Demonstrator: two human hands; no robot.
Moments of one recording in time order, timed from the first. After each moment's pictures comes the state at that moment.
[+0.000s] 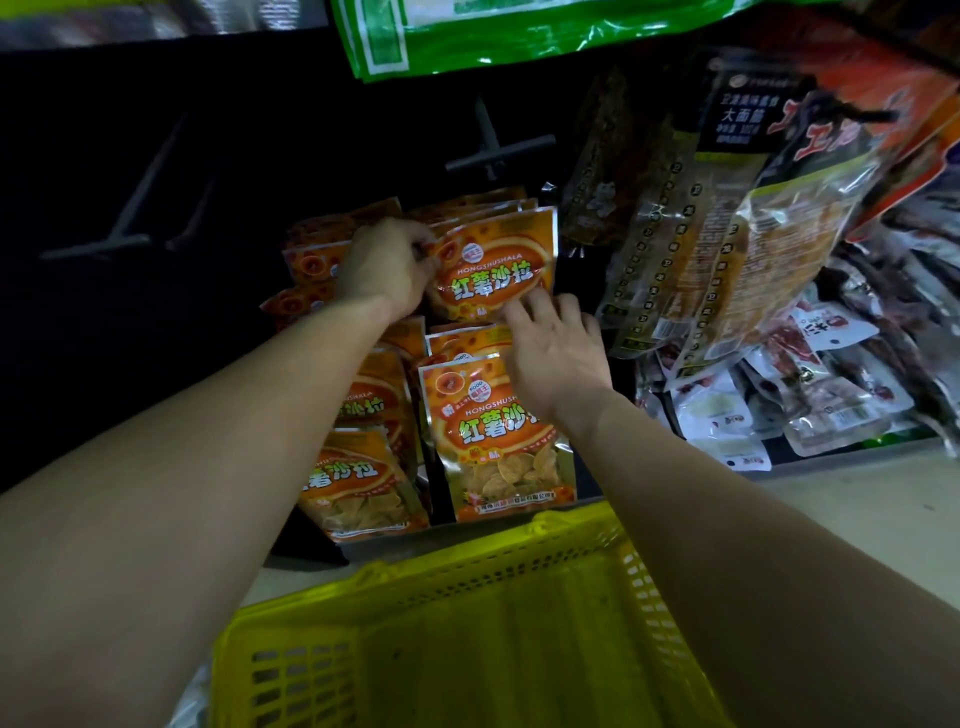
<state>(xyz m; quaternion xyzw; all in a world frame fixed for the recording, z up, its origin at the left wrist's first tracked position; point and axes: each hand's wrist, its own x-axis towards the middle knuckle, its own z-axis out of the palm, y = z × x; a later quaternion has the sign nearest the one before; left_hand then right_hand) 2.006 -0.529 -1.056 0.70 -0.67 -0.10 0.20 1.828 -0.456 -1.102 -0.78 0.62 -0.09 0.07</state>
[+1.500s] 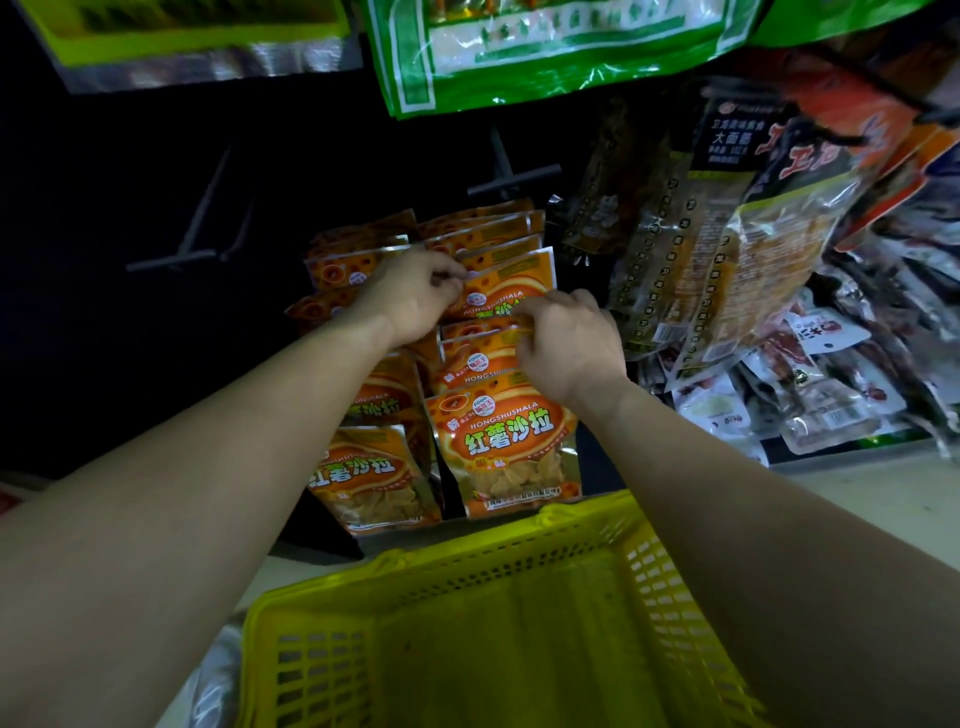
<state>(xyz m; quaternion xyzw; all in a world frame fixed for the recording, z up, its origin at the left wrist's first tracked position) 2.011 -0.505 -1.048 0.66 -0.70 -0.22 0.18 1.823 -0.457 -1.081 -0.74 0.64 -0.16 0.11</state>
